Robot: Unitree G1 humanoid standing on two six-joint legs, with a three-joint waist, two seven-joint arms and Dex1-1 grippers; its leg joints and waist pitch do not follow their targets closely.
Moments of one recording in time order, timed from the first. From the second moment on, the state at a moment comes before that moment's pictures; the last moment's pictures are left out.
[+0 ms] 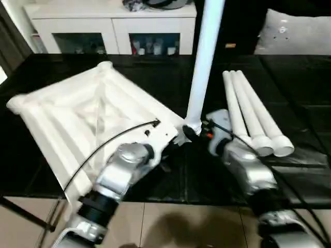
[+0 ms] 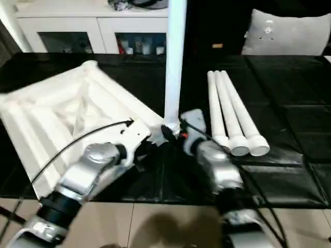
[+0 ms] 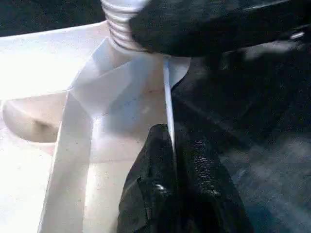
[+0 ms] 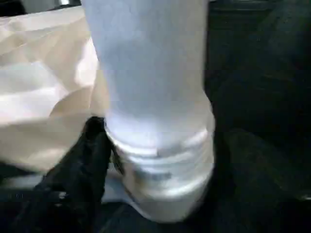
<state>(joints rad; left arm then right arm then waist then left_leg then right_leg) -0.46 0.19 -0.30 0.23 0.13 0.48 -0.66 -0.47 -0.17 0.02 0.57 0.14 0.12 0.59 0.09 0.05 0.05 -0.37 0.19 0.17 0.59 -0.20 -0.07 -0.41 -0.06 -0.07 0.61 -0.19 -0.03</state>
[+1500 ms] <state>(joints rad) -0.43 0.44 -0.35 0.24 0.03 0.29 -1.15 -0.48 -0.35 0.20 0.47 0.18 0.19 1.19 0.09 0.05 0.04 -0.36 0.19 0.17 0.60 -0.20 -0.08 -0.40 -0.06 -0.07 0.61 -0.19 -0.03</state>
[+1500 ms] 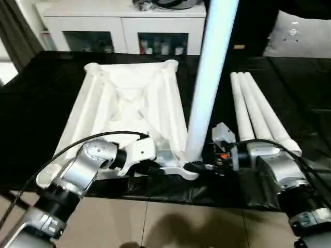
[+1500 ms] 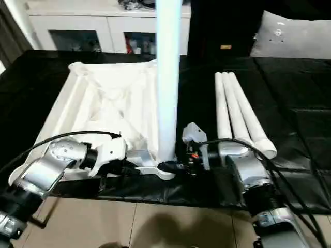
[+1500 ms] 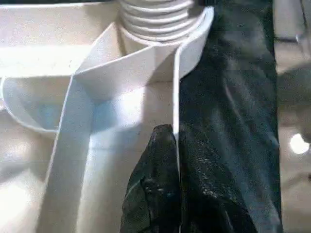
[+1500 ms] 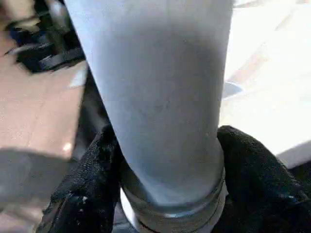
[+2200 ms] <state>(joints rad) -0.43 0.12 -0.31 0.18 0.13 0.58 -0.64 -0.50 -0.13 0.01 0.58 0.14 0.20 0.58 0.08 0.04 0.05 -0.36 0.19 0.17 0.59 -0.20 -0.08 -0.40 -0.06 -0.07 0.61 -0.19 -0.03</state>
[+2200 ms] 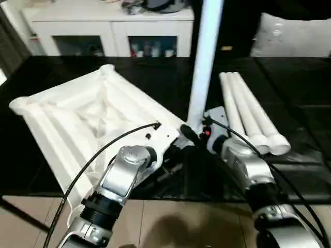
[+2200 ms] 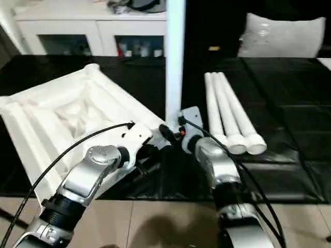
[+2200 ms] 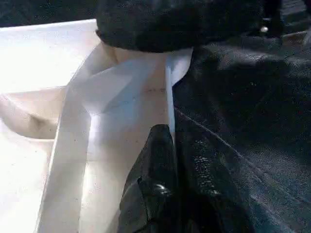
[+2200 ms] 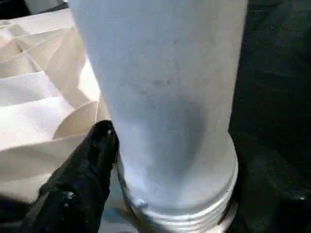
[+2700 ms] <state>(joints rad) -0.43 0.38 -0.37 0.21 0.07 0.29 -1.02 -0.47 -0.42 0.14 0.47 0.15 0.14 1.11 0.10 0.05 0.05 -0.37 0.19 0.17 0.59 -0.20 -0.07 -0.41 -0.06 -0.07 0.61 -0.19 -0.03</state>
